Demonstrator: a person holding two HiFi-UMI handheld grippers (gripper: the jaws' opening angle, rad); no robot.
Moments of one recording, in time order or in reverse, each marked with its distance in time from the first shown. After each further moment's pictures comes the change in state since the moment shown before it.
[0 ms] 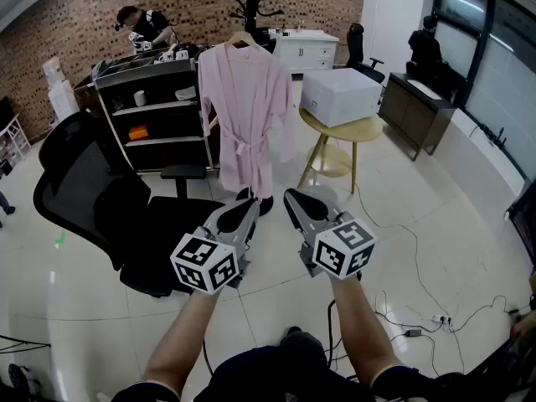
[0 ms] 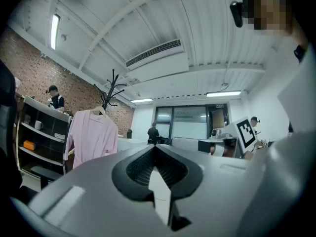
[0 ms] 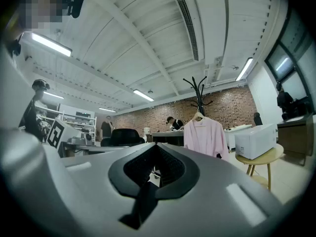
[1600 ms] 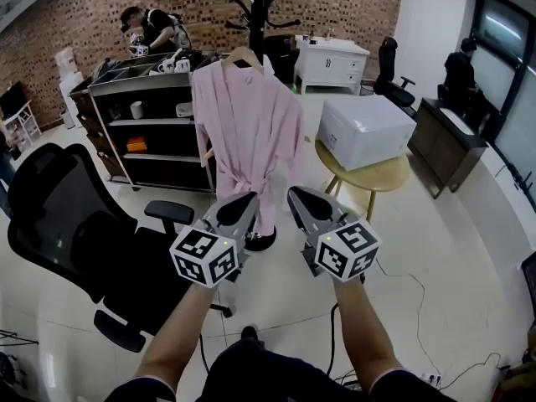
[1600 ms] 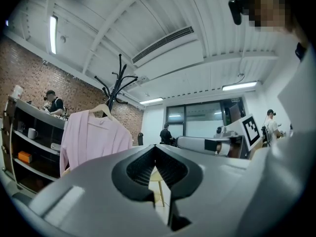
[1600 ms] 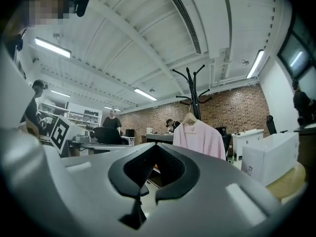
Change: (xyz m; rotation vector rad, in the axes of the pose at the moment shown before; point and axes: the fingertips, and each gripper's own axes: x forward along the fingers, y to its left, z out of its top) left arm 0.240 0.154 0.027 0.048 -0.024 0.099; right arm 0.162 -0.228 0.039 -0.057 -0.004 0.092
